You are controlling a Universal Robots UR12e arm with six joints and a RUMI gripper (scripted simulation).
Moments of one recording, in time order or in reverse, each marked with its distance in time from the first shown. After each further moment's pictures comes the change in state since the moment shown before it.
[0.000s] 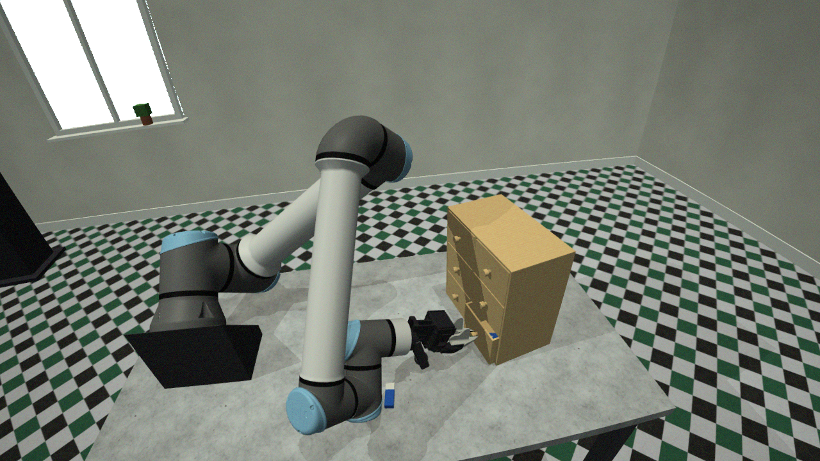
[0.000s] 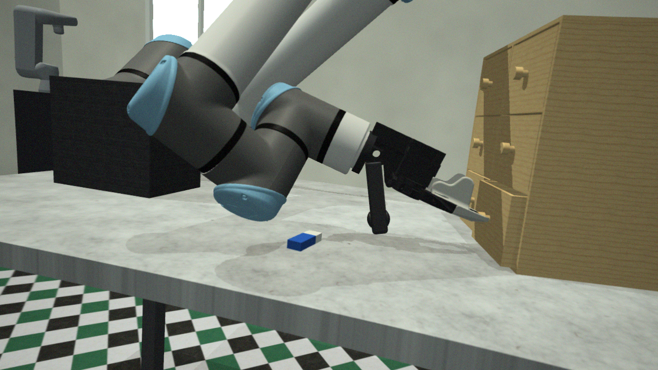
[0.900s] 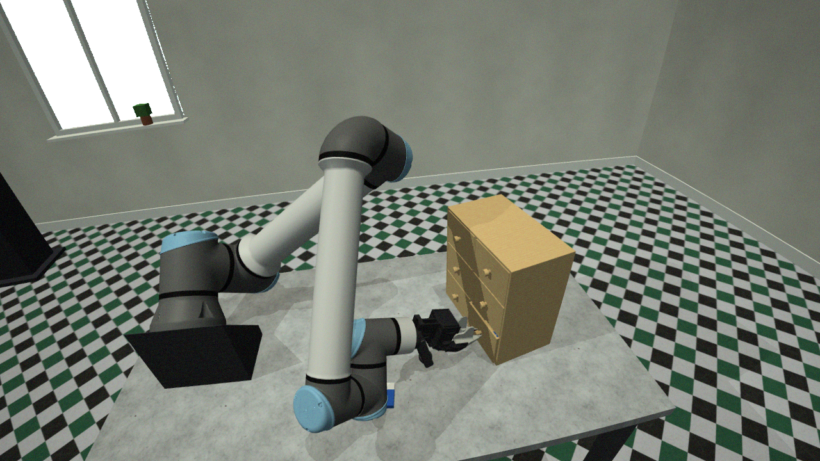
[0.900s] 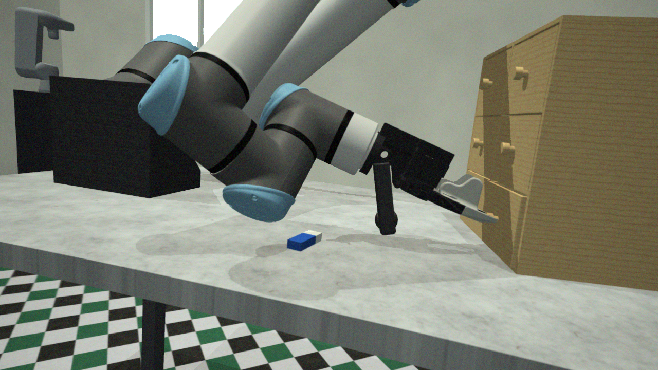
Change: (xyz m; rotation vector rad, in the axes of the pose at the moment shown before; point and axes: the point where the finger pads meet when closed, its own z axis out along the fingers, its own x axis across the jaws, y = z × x) arm 0.000 0.004 0.012 0.000 0.000 0.000
